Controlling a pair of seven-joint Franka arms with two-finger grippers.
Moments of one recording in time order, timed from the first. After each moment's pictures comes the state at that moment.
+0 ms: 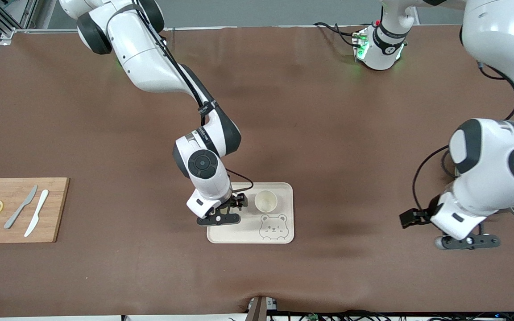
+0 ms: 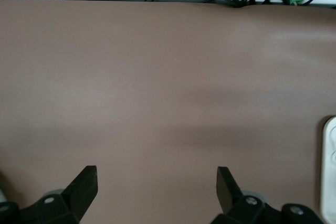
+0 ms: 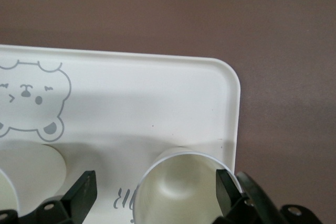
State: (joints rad) left arm -0.04 0.59 -0.09 -1.27 0.03 2.01 -0.13; right arm 0.62 0.95 -0.11 -1.11 0.06 2.19 0.46
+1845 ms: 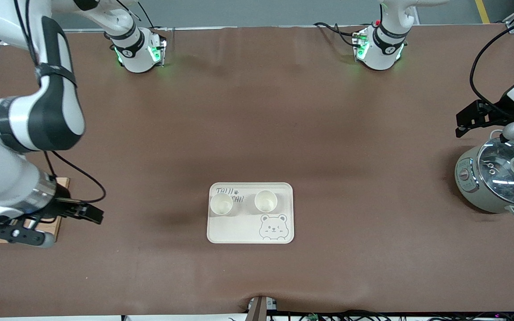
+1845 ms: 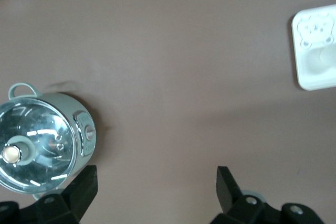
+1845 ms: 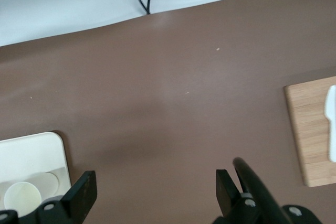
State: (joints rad) left arm -0.02 0.08 -0.05 -1.48 0.02 1.61 0.11; right arm 0.18 0.54 -0.12 -1.11 0.06 1.80 0.26
